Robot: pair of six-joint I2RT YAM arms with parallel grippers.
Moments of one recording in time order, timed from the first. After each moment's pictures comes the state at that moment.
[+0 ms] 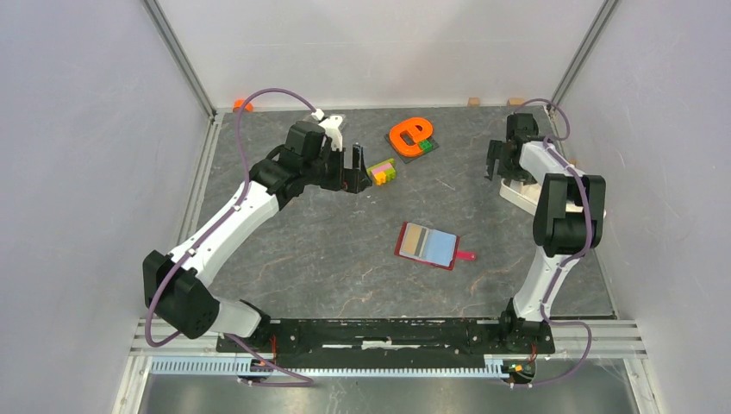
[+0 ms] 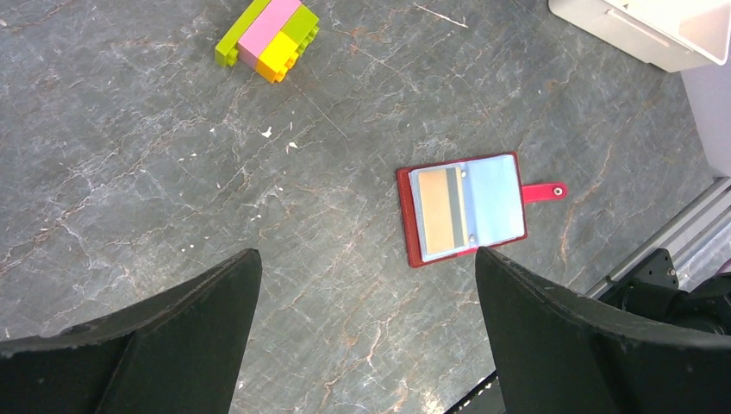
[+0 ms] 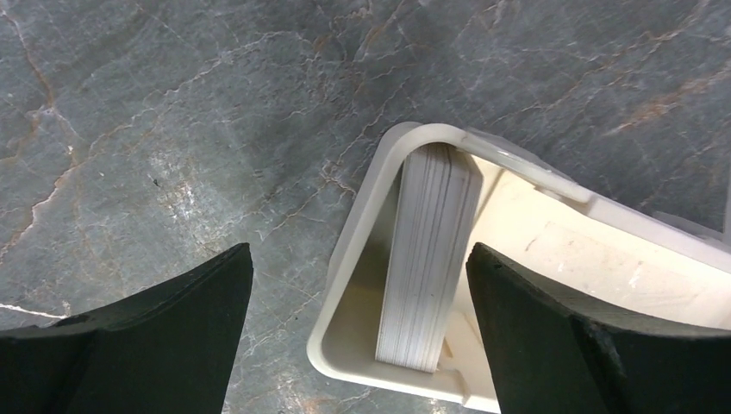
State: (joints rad) left arm -0.53 1.40 1.29 -0.53 0.19 -0.31; right arm -0.07 1.94 1.40 -0.53 0.24 0.12
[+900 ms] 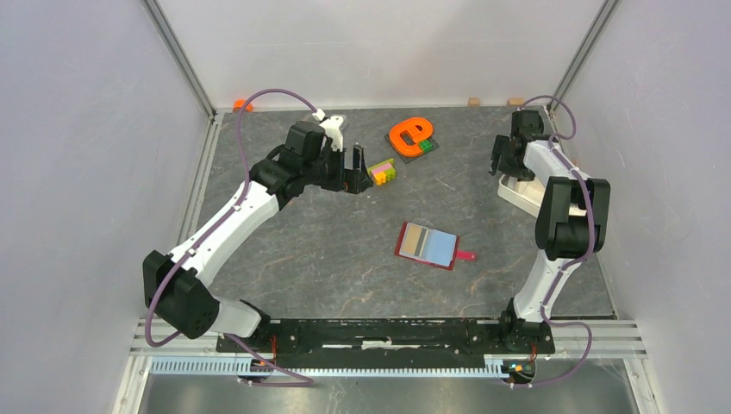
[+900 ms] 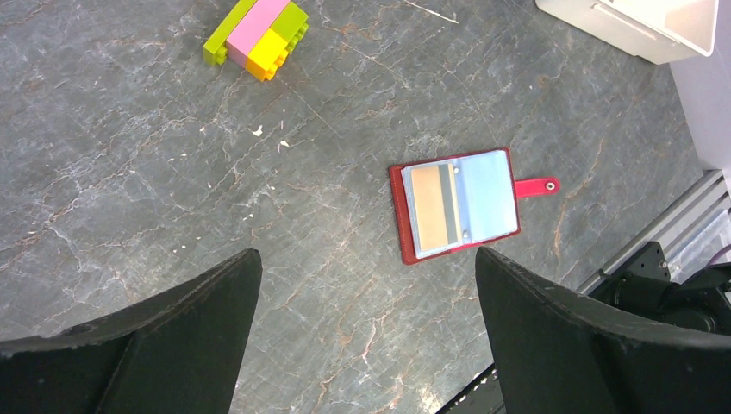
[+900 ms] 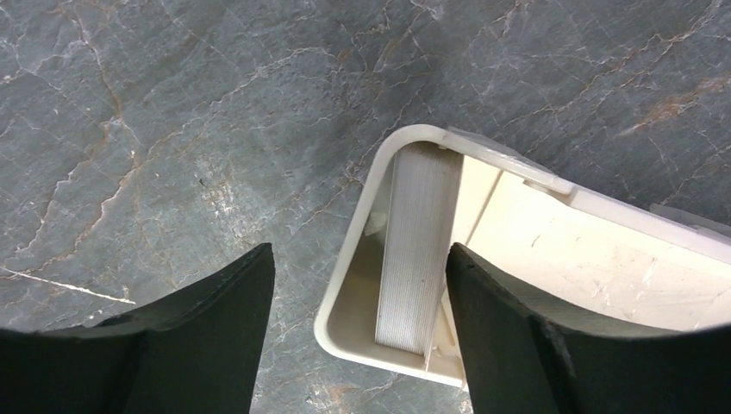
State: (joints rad) left arm -0.53 1.40 1.29 -0.53 0.22 -0.31; right arm -0.08 1.91 1.41 -0.53 0.16 0.18
